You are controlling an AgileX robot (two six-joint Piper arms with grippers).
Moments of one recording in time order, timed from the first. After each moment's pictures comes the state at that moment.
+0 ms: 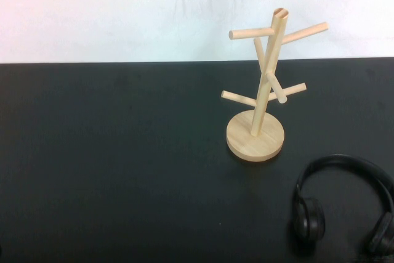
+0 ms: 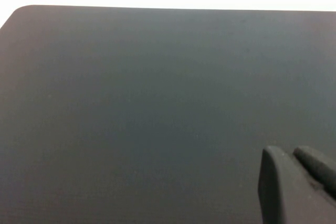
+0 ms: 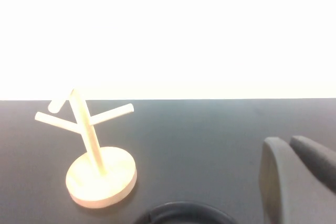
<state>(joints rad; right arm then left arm) 0.16 0.22 -0.41 -0.09 0.35 0.16 -0.15 -0.02 0.02 0.20 0.38 -0.20</state>
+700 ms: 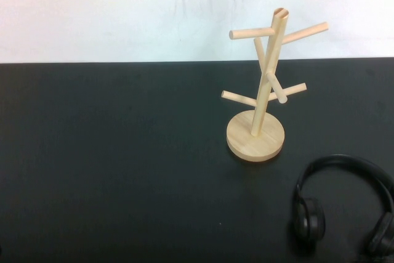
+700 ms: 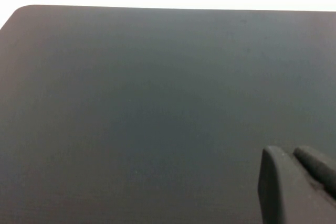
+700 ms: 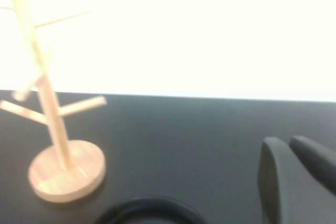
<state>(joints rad) 0.08 0.17 -0.37 -0.17 0.37 0.17 -0.15 -0.02 0.02 0.20 0.38 -0.20</state>
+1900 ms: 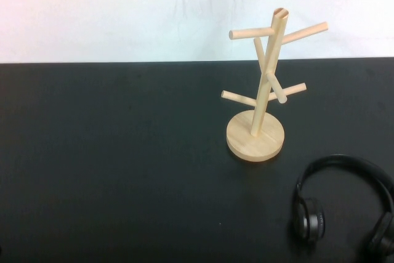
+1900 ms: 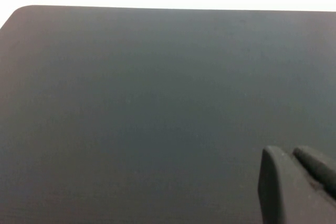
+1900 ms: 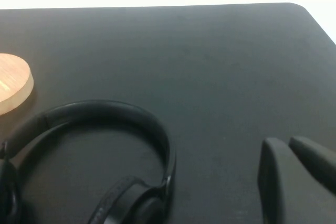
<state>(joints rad) -0.02 -0.04 0.03 -0.18 0.30 0.16 -0.15 -0.02 0.02 0.20 0.38 -0.20</state>
